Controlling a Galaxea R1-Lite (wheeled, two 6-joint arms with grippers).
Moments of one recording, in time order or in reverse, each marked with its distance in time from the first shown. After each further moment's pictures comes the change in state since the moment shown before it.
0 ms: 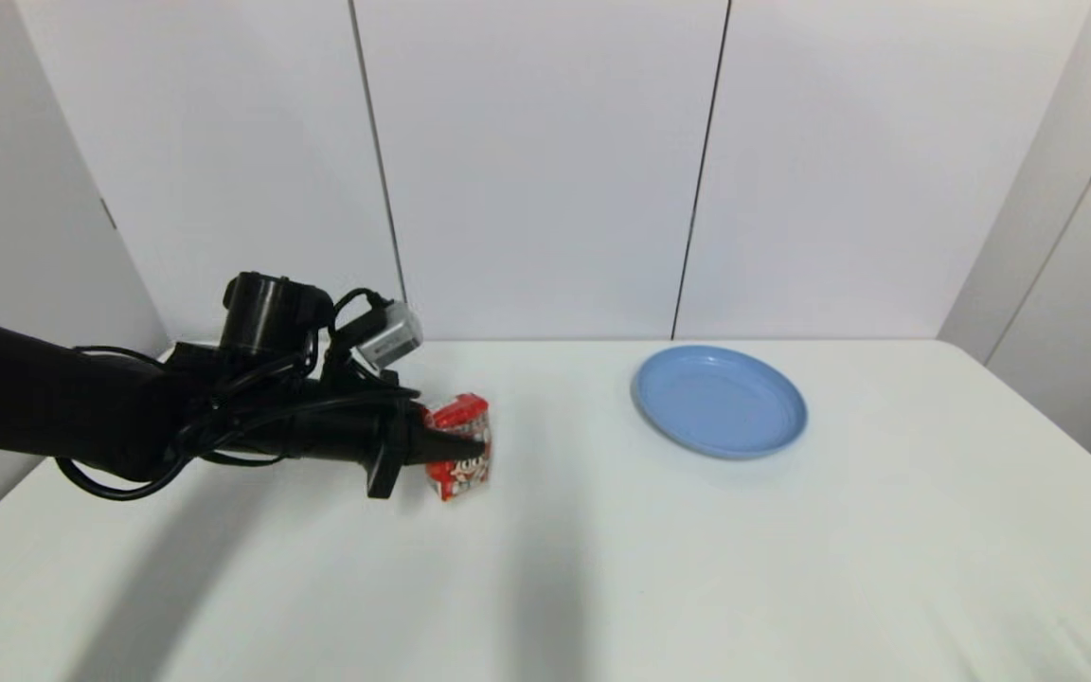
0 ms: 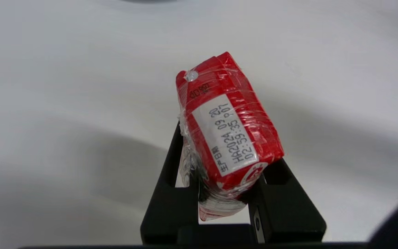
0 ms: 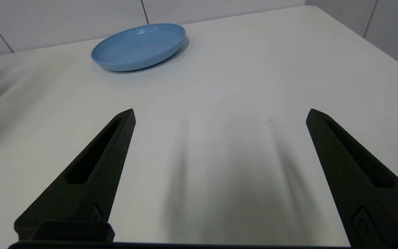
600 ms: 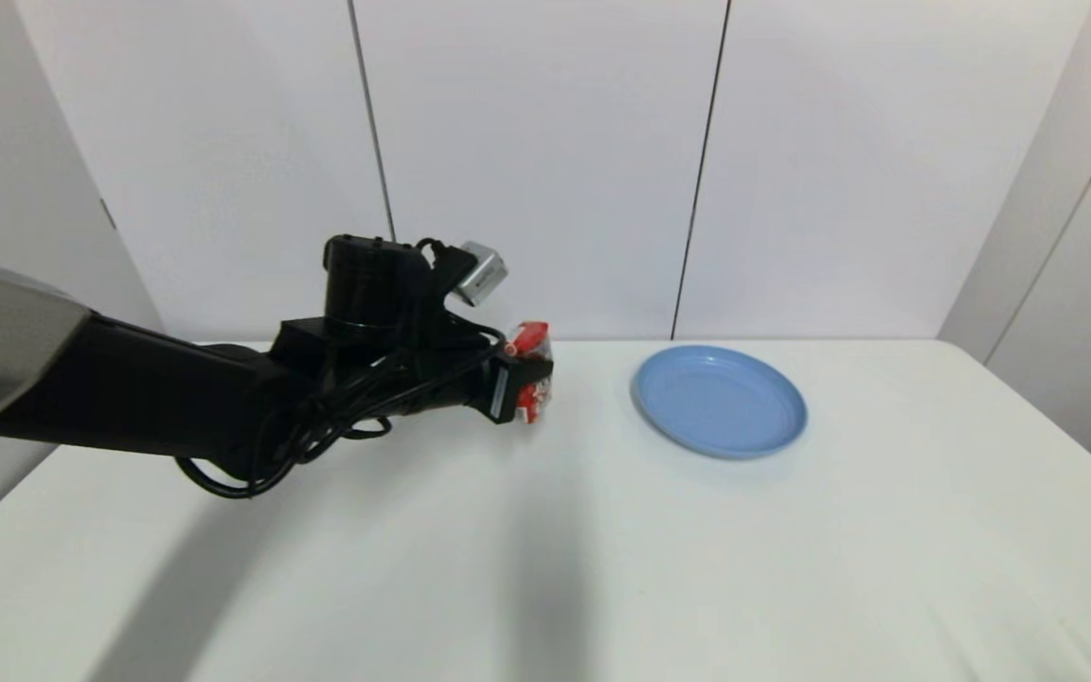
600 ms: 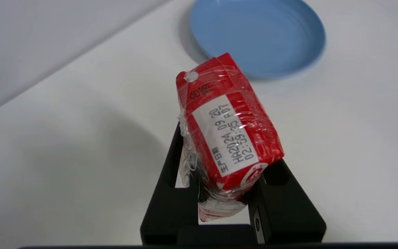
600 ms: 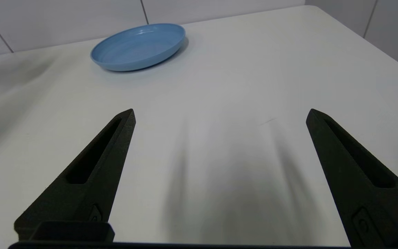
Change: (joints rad) left arm -0.207 0.079 -0.146 -0.232 0.524 -0.409; right arm 0.000 0.000 0.000 0.000 0.000 0.000
